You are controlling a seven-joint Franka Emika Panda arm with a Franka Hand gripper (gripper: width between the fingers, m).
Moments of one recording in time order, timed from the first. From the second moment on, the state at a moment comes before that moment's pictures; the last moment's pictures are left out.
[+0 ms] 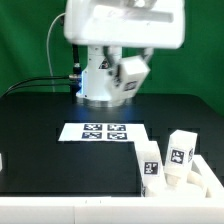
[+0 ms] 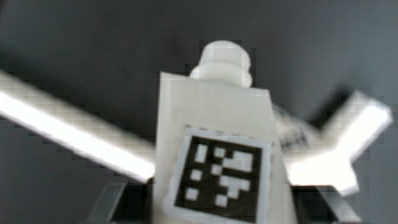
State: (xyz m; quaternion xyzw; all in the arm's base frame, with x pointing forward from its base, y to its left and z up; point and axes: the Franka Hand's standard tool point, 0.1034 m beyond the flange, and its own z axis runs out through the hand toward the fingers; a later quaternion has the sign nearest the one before) arm 0.573 0.040 0.196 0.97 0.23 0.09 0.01
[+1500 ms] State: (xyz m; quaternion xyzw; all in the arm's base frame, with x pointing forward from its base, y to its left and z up) arm 0.617 0.101 0.148 0.92 0.26 0.28 0.11
